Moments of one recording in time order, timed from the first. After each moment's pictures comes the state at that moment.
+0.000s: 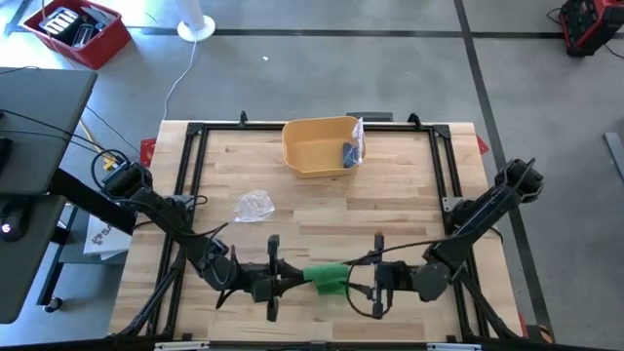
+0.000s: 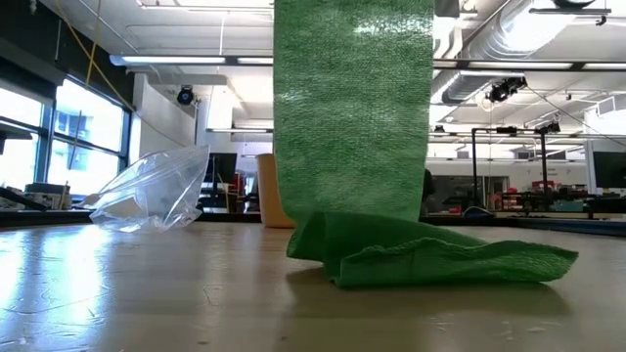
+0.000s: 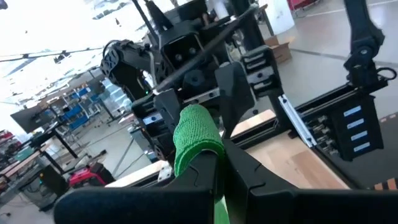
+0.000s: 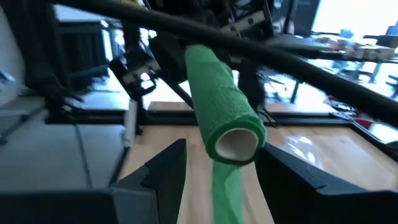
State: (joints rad) left arm -0.68 1.59 1.04 0.58 -0.69 0.48; right arm 0.76 1.52 1.00 0.36 0.80 0.07
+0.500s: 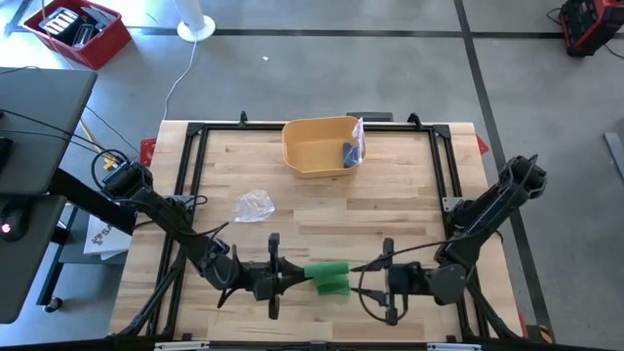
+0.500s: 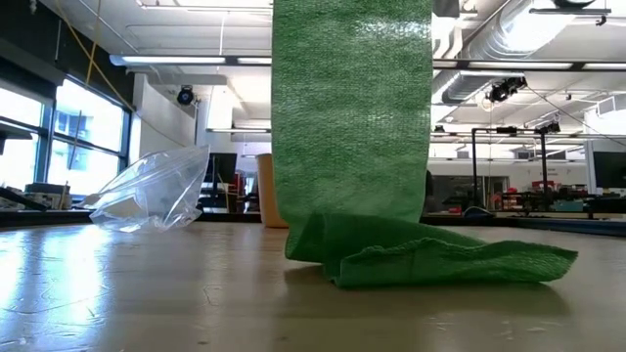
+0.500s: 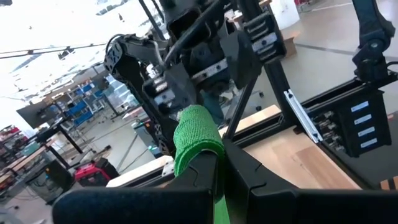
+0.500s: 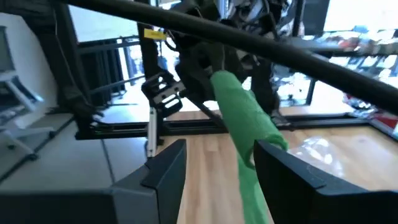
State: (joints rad) left arm -0.68 1.59 1.04 0.57 -0.71 0.48; right arm 0.81 1.46 1.00 0.34 0.83 0.14
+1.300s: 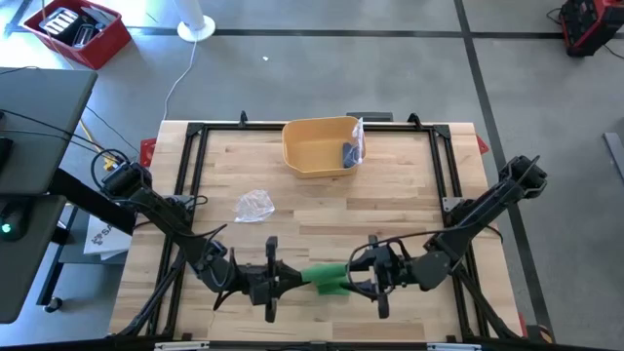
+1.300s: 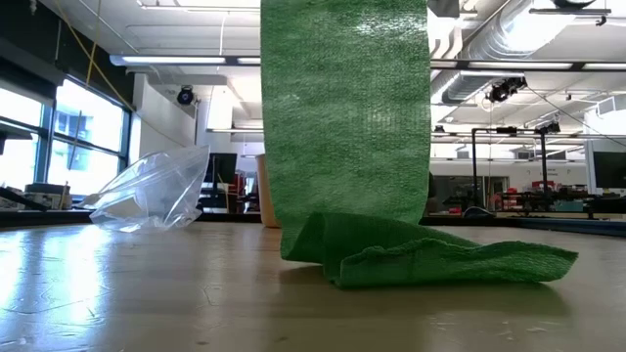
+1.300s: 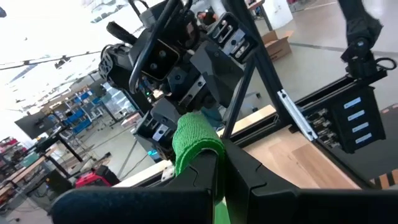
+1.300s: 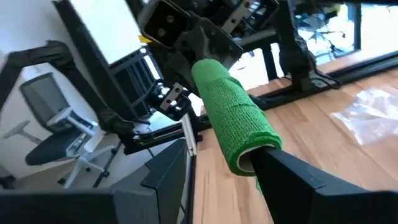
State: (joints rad) left arm -0.69 1.59 1.04 0.58 -0.70 0.53; right arm 0.69 1.47 1.00 0.33 0.59 0.47
